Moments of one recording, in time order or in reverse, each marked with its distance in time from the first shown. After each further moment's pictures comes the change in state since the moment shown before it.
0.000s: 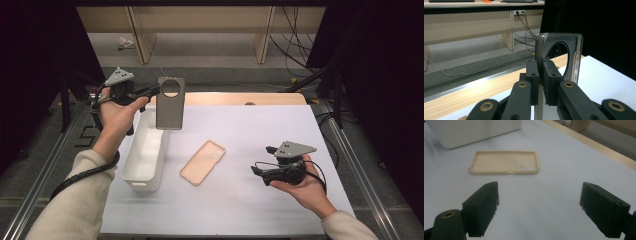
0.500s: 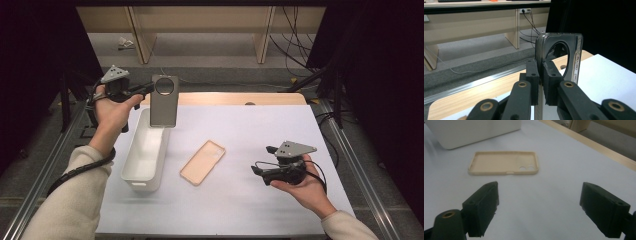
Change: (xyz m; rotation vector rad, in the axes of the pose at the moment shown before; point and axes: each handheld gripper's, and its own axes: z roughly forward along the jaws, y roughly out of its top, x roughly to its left) left arm 0.017 0.001 0.000 0.011 0.033 0.012; right arm -0.001 0.000 0.000 -0.004 -0.002 0.004
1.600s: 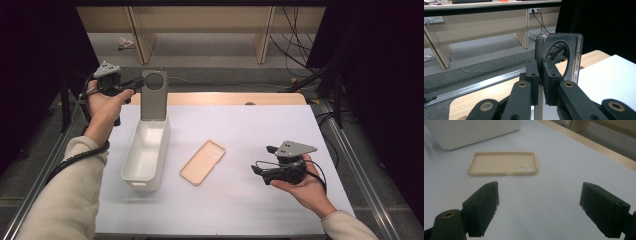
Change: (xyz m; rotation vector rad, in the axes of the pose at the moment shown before) left arm 0.037 0.000 0.008 0.003 0.063 0.008; right arm -0.001 0.000 0.000 -0.002 -0.003 0.004
